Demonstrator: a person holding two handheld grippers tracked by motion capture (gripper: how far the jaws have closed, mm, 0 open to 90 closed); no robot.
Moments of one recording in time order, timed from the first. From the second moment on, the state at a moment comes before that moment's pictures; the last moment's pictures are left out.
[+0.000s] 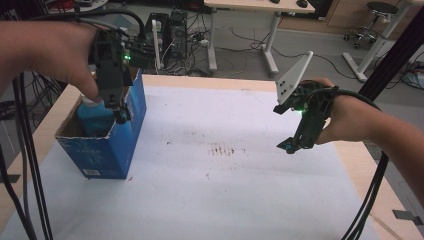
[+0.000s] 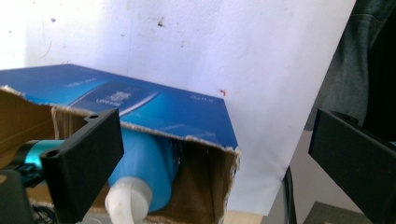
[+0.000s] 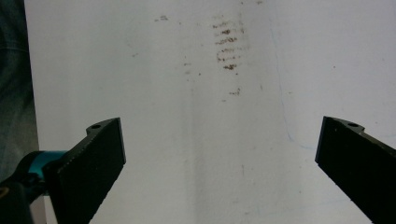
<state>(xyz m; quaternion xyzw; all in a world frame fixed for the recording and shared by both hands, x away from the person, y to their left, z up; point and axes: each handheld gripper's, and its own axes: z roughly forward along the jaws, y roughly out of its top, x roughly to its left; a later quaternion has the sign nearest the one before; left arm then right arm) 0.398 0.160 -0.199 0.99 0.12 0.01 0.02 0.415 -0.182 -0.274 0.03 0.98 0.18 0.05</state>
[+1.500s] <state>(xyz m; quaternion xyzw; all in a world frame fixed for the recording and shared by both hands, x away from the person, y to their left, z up) 0.400 0.108 -0.234 1.00 0.06 0.00 0.01 0.440 -0.182 -0.275 0.00 1.00 0.07 0.04</state>
